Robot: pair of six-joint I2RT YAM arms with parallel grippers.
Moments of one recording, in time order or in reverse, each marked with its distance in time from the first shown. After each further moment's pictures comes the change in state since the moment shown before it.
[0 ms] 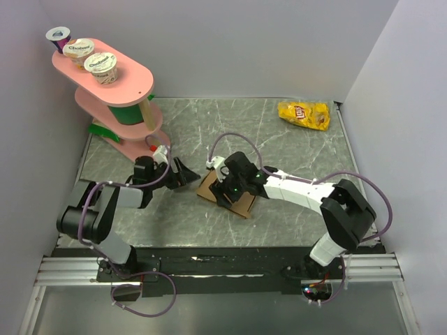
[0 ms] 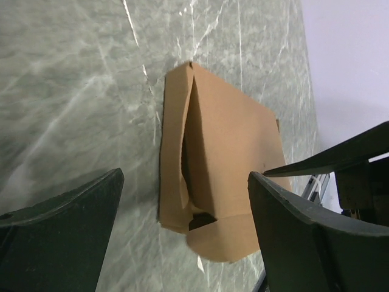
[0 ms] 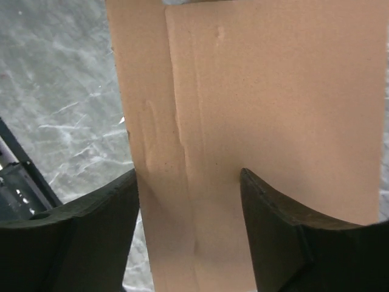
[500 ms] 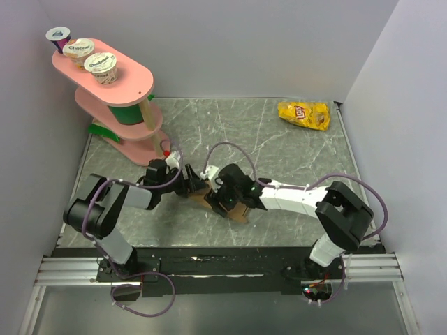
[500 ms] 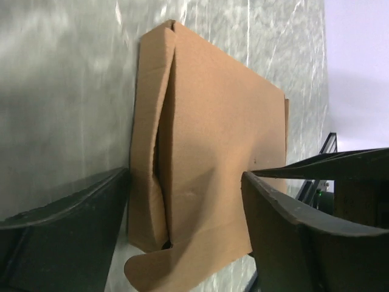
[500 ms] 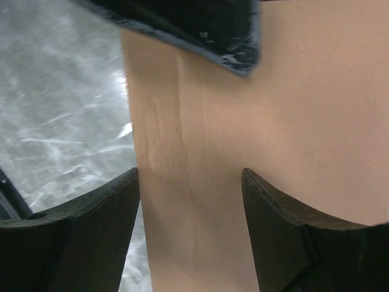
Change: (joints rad) left arm -0.132 0.080 0.041 -0.054 -0.038 -0.002; right arm 0.095 0.014 -0.092 0.163 0.103 0.003
